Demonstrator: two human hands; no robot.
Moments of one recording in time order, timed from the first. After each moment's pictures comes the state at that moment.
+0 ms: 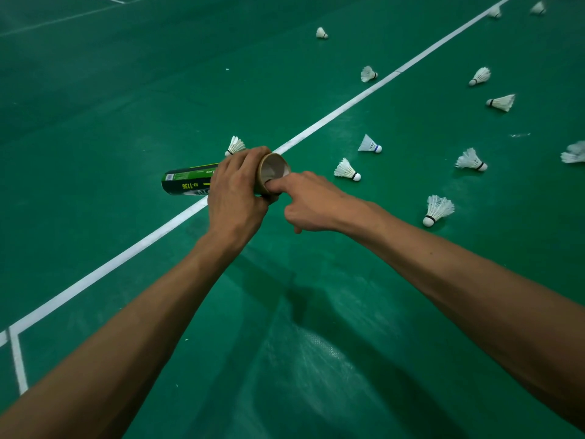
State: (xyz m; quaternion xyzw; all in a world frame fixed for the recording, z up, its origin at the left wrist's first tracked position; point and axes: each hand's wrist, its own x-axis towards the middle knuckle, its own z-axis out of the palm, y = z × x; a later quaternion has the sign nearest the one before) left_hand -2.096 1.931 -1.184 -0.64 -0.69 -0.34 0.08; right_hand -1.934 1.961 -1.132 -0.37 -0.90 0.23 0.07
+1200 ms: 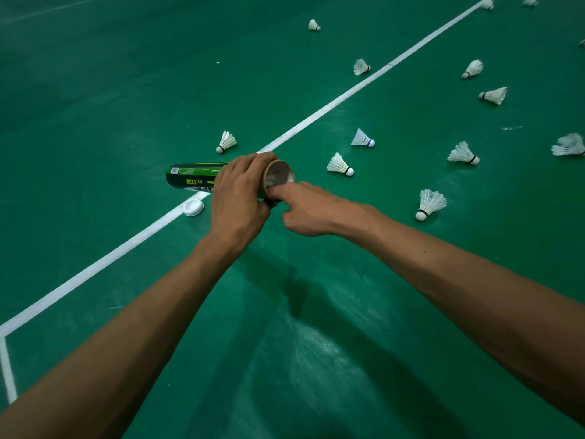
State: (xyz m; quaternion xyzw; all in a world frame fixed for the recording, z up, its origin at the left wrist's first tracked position) left_hand -2.081 1.932 -1.198 -0.67 -0.66 -0.33 0.07; right_hand -1.924 1.968 -1.160 -0.36 -0.90 0.25 0.03
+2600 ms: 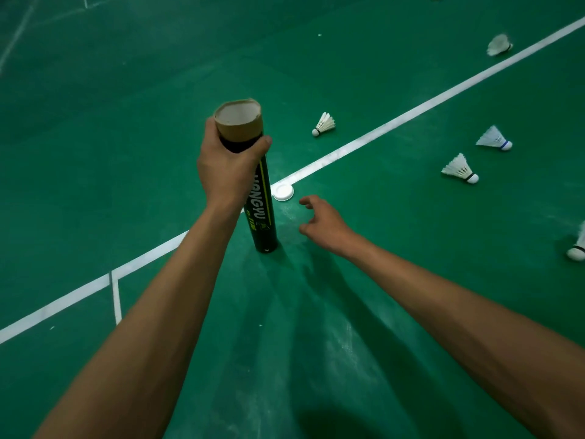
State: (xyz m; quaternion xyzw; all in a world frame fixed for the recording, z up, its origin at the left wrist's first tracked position) left_hand -2.260 1.909 -1.173 -0.33 -0.75 -0.58 -0.02; right_hand -2.121 1.987 -1.307 -0.39 -0.79 0.46 0.14
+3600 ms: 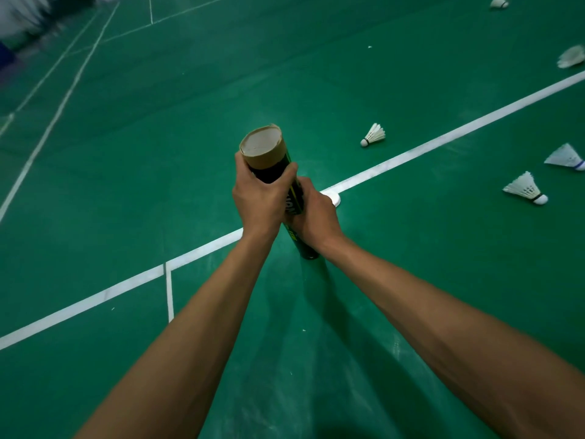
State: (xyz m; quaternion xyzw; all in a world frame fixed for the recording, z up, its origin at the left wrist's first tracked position) left_hand -2.291 1.860 -1.189 -0.27 -0.74 -0.61 0.02; right_hand -2.219 1.923 -1.253 -0.32 -0.79 0.43 0.31
